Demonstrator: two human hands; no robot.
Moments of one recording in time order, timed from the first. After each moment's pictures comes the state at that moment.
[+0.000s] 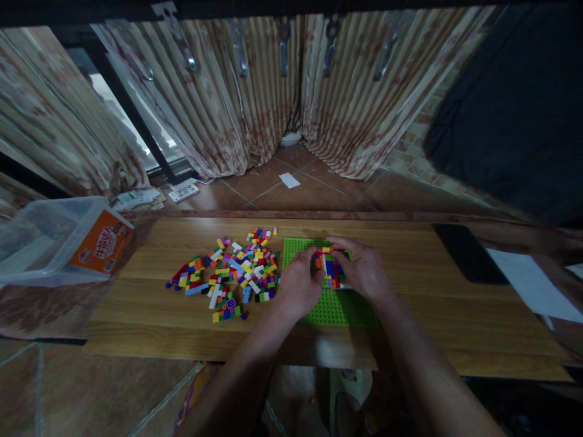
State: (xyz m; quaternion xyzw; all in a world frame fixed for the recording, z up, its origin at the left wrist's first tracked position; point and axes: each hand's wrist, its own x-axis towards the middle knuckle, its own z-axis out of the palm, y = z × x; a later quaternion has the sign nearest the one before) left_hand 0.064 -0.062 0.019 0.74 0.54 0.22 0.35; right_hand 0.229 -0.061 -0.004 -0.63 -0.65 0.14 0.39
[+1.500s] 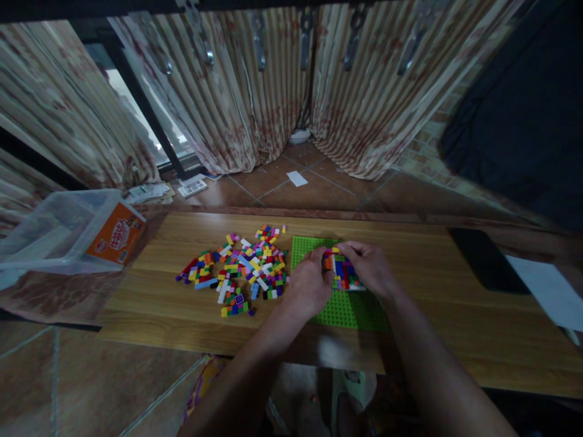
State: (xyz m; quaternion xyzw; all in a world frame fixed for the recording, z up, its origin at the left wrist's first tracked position) left_hand 0.064 -0.065 0.019 0.75 0.53 0.22 0.34; right_hand 0.228 -0.053 -0.001 -0.65 -0.56 0.33 0.39
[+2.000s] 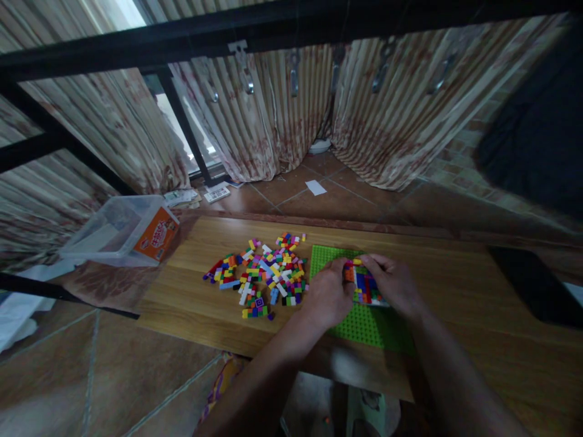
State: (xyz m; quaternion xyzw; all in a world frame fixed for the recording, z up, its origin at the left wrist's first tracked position) left_hand 0.062 -0.066 0.018 0.76 0.51 0.22 0.33; right_hand 0.228 -0.056 -0.005 -0.67 -0.56 0.32 0.38
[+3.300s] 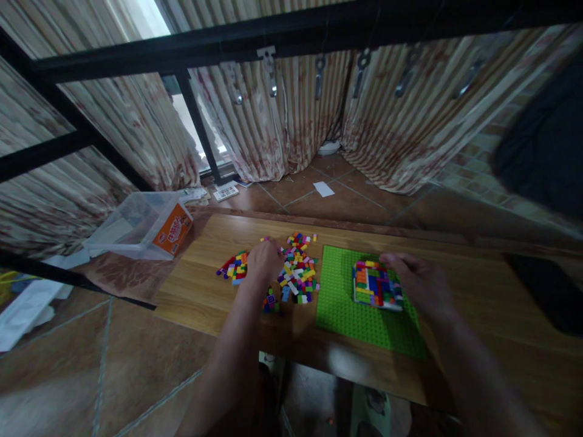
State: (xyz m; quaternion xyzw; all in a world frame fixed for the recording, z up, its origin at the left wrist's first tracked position) left_hand -0.060 -0.006 0.025 0.69 0.71 0.05 0.11; right_hand 0.233 -0.059 0.010 -0.70 -0.50 0.27 0.43
